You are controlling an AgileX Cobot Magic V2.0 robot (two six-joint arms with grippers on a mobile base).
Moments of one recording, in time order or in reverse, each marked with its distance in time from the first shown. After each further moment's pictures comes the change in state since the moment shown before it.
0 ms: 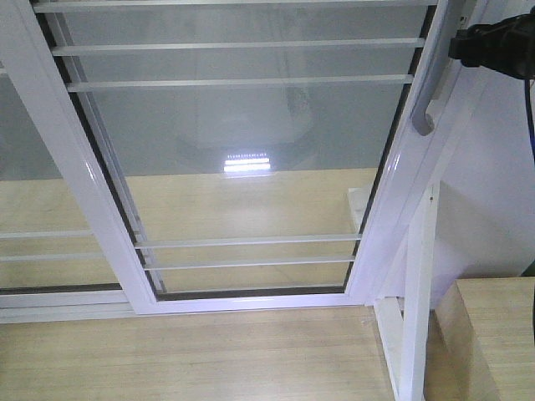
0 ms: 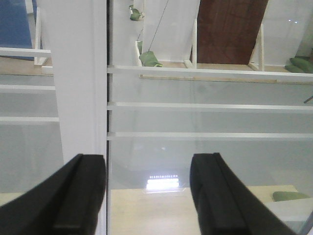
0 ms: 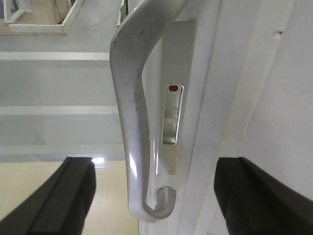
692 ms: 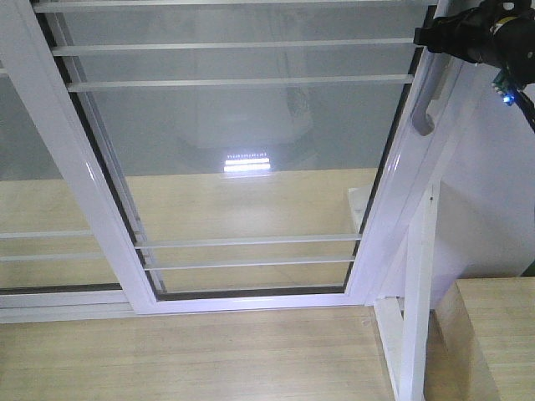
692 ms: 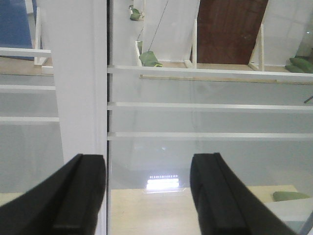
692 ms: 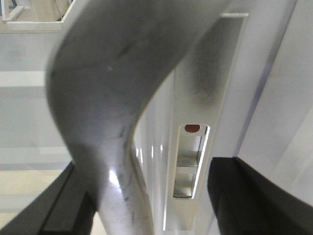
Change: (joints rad) left arm 0.000 0.000 0.000 0.000 0.000 0.000; right arm 0.002 0.329 -0.278 0.000 -0.049 0.024
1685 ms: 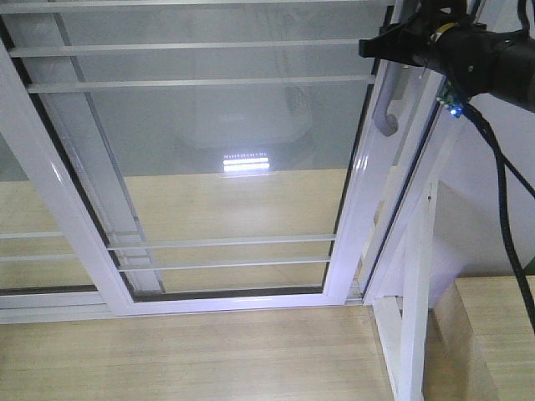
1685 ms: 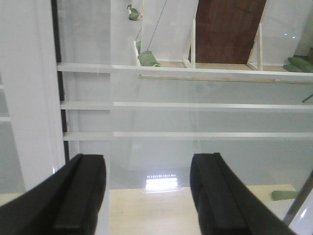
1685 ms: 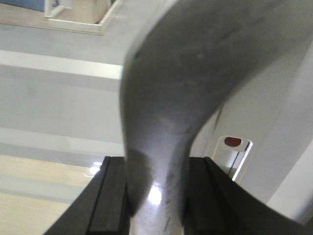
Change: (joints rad) left arm 0.000 0.000 0.000 0.000 0.000 0.000; right arm 0.195 0.025 -0.001 -0.053 -0.068 -0.016
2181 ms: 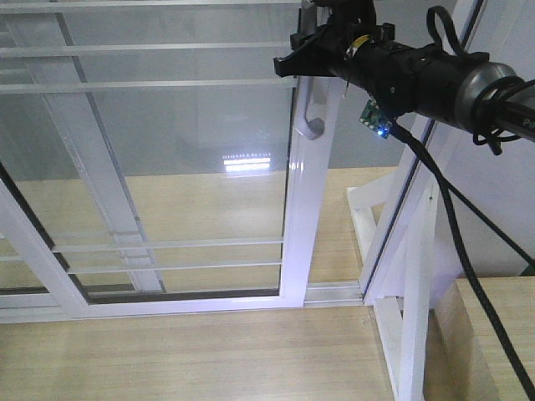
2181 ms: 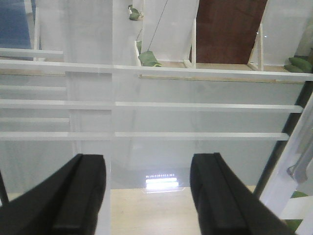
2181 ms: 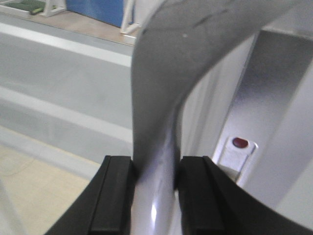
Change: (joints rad) left arm 0.000 0.000 0.000 0.000 0.000 0.000; right arm 0.188 0.015 -0.008 0.000 -0.054 -0.023
